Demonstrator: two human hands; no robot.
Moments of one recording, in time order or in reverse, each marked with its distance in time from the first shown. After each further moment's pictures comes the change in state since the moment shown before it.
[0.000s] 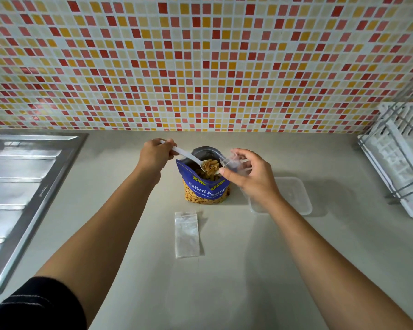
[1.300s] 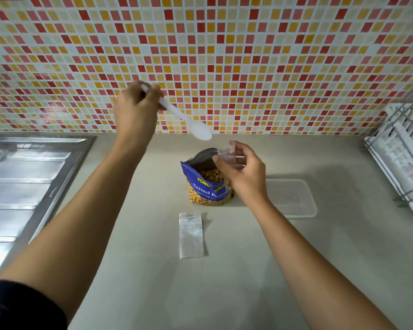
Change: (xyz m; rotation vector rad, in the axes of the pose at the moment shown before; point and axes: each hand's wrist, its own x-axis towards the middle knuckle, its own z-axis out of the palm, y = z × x) left_hand -0.042 0.081 -0.036 -0.009 0.233 0.534; right_hand -0.002 -0.028 0.027 0.181 0.167 -0.015
